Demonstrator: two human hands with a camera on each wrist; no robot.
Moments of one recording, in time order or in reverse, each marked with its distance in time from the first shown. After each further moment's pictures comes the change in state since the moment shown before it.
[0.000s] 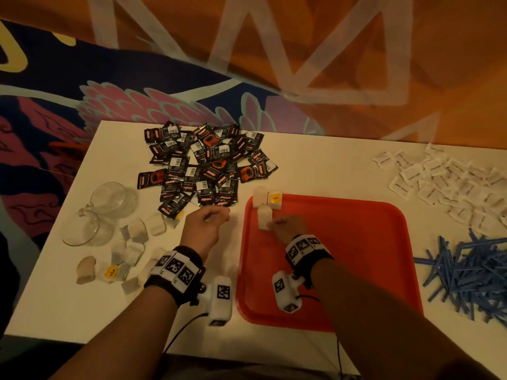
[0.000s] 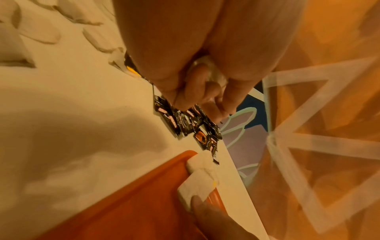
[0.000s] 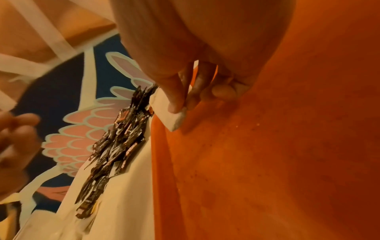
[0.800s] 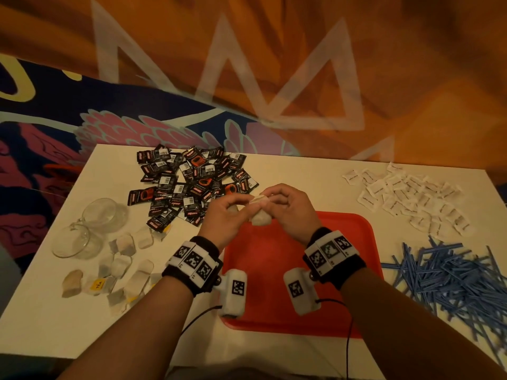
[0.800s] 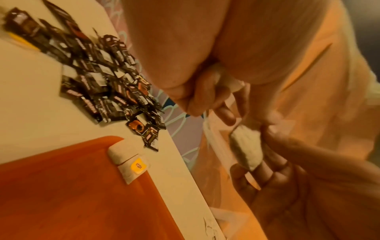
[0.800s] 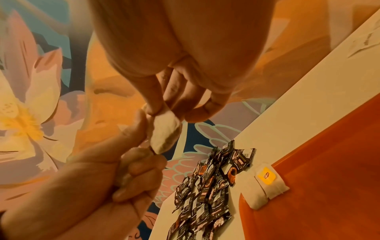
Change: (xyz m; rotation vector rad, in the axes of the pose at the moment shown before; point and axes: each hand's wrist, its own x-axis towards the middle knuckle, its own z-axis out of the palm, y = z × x) left_hand -0.047 0.065 0.058 -0.002 -0.251 0.439; right_hand -0.085 -0.040 -0.091 0.448 0.001 -0.680
